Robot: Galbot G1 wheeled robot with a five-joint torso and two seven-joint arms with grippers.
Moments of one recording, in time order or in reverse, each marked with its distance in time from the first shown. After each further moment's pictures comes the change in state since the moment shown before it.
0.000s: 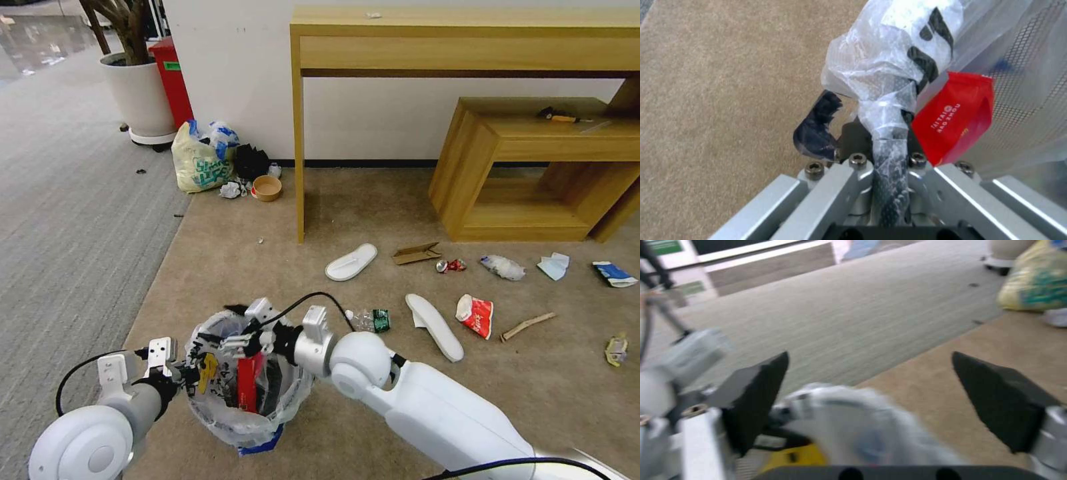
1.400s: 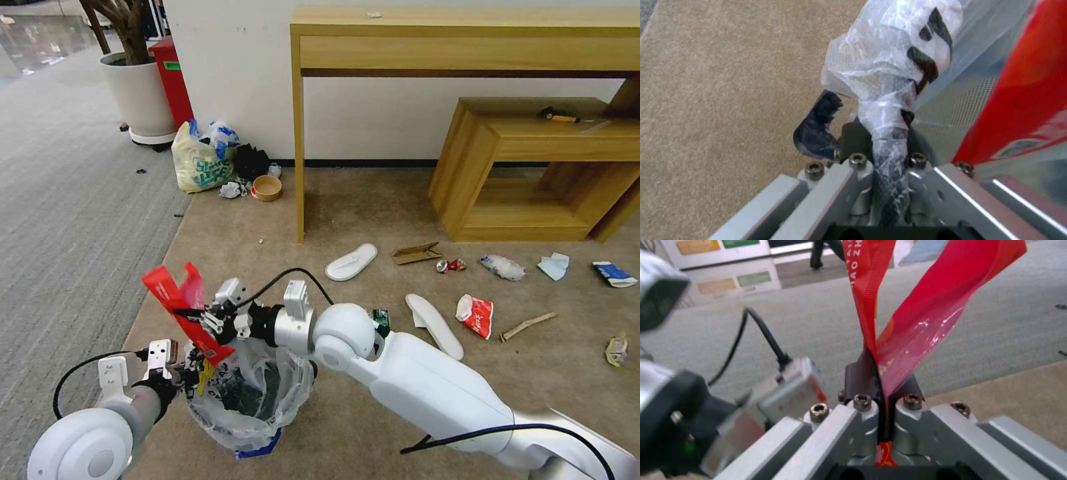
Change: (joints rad) left arm 0.011 0.017 0.009 -0.014 0.017 0.001 -0.002; right arm 0.140 0.056 -0.087 -0.054 0.019 0.004 -0.132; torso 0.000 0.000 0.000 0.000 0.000
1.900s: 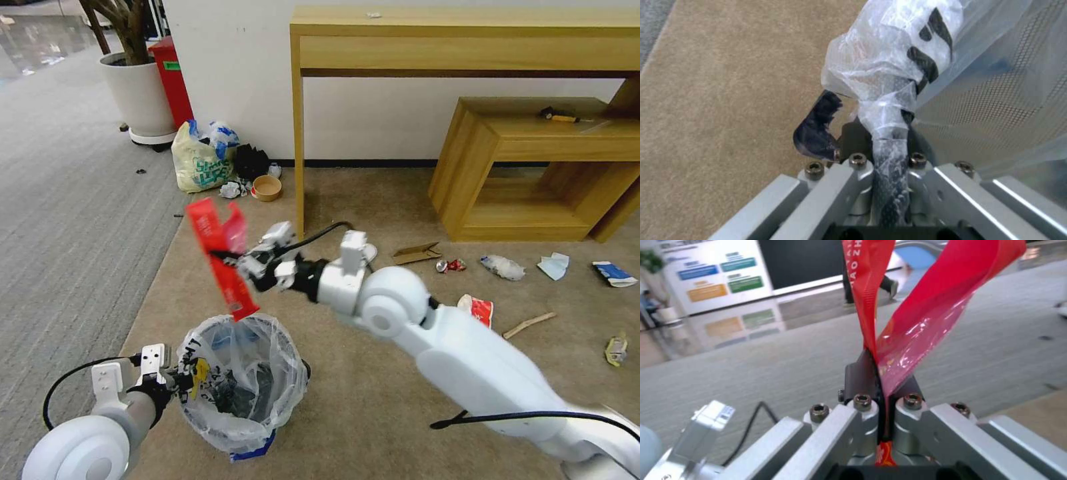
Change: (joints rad) left arm 0.020 -0.017 -0.014 -0.003 0.030 0.000 0.000; right arm 0.064 -0.028 0.100 0.110 0.206 -0.047 0.042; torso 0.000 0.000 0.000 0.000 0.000
